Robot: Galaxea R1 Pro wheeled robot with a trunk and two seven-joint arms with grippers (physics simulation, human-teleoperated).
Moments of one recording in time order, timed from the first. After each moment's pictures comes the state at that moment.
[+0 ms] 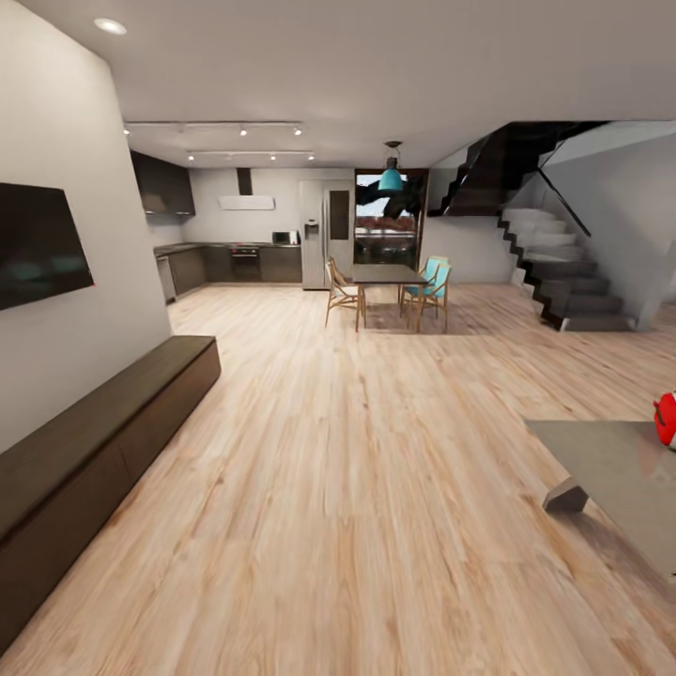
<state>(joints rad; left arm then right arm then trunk) -0.01 -0.03 0.00 -0.04 0.00 0.00 0.01 -0.01 0.00 -0.01 0.00 -0.01 -0.05 0.00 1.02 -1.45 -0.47</state>
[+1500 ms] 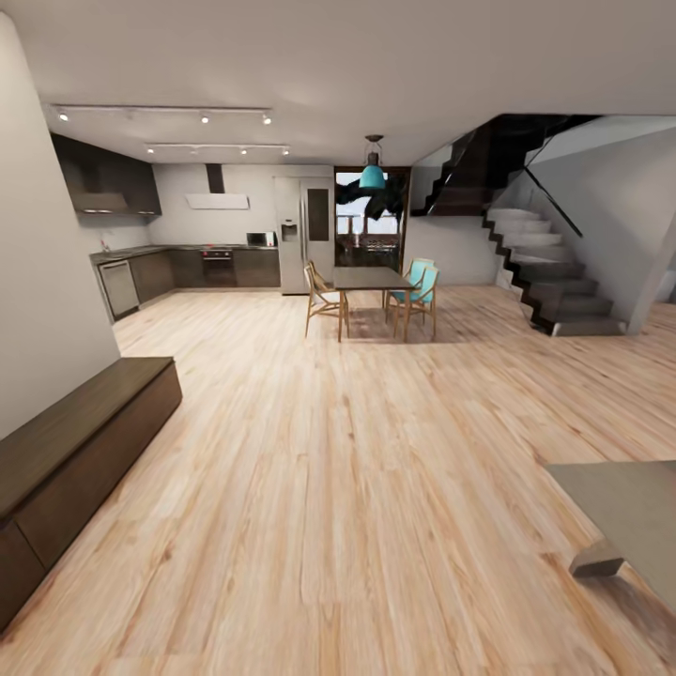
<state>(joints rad) -0.01 -0.03 0.00 -0.06 0.00 0.00 0.01 -0.01 0.00 -0.01 0.00 -0.01 -0.05 0.00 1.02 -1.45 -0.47</state>
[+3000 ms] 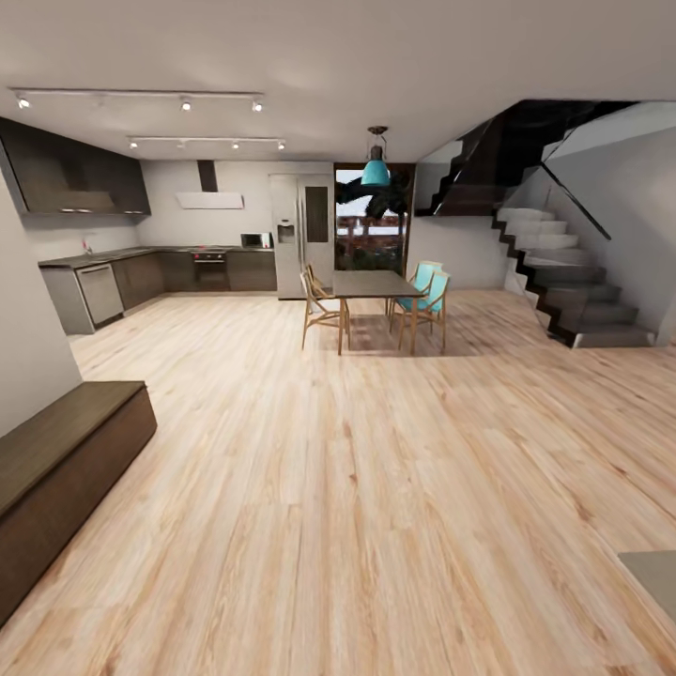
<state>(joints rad) -0.02 -0.03 0.00 -0.07 0.00 0.00 0.01 -0.01 0.00 0.00 0.00 -0.01 -0.05 0.00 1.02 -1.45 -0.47</state>
